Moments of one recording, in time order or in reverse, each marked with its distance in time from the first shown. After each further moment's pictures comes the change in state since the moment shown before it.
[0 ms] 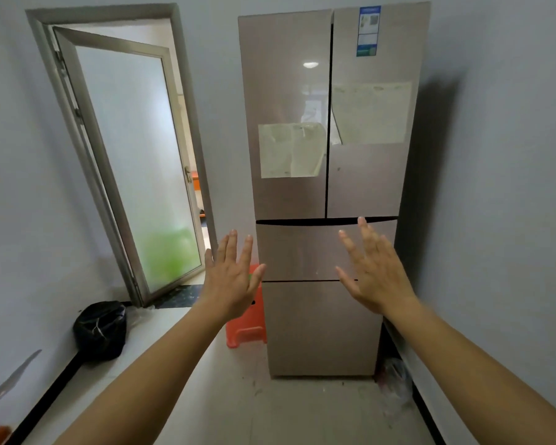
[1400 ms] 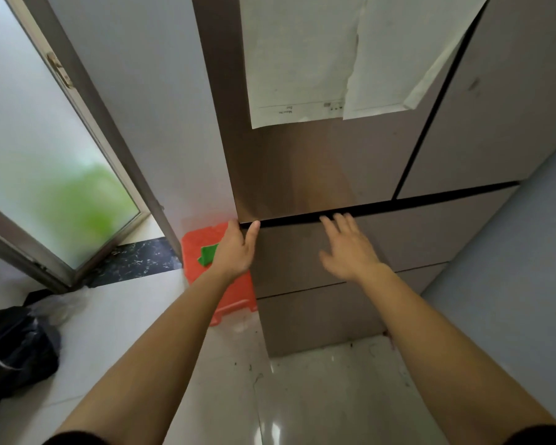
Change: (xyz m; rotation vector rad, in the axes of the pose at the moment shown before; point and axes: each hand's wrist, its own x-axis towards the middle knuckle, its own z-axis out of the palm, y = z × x) left_hand 0.463 -0.142 0.396 -0.801 -0.392 -0.233; right_hand 0.398 -0.001 0.410 0.226 -0.616 0.336
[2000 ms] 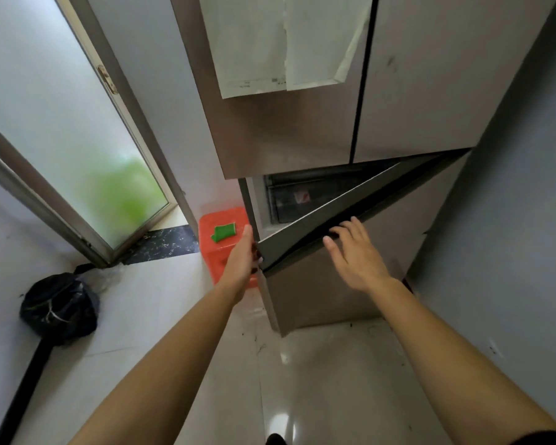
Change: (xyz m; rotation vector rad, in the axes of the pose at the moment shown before) left_hand -0.199 0.062 0.051 -0.625 -0.057 -0.370; right_hand -0.172 0.076 0.021 0.306 0.175 -0.081
